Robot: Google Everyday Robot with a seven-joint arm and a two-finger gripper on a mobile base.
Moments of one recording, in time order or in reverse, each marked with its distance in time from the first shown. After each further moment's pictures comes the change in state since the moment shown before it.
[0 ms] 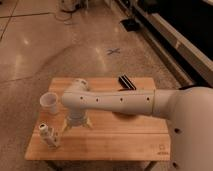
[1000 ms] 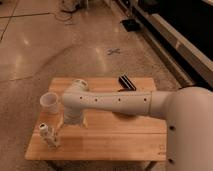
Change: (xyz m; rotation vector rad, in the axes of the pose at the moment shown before) arm 0.019 -0.032 0.008 0.102 0.028 0.035
